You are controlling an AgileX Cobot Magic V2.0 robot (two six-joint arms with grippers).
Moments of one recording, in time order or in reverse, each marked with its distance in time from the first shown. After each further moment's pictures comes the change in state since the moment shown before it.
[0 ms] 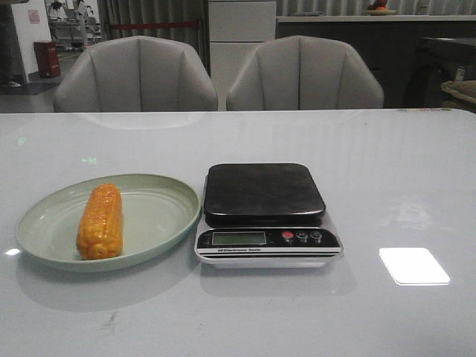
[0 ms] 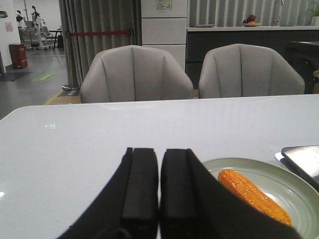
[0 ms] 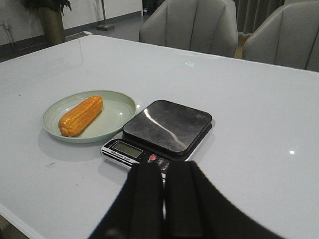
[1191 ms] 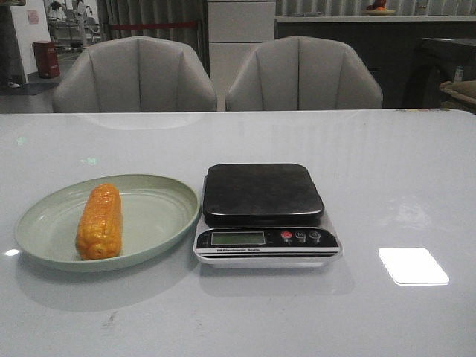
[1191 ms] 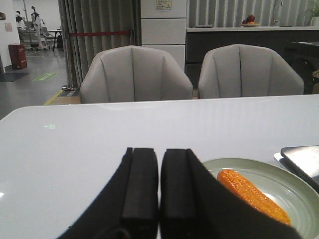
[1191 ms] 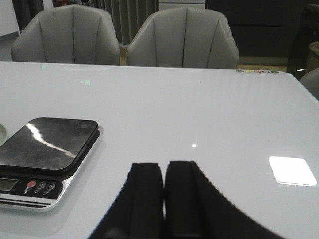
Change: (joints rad) left arm 0.000 0.000 0.000 0.000 0.000 0.000; right arm -0.461 0.000 0.180 0.000 -0.252 0.000
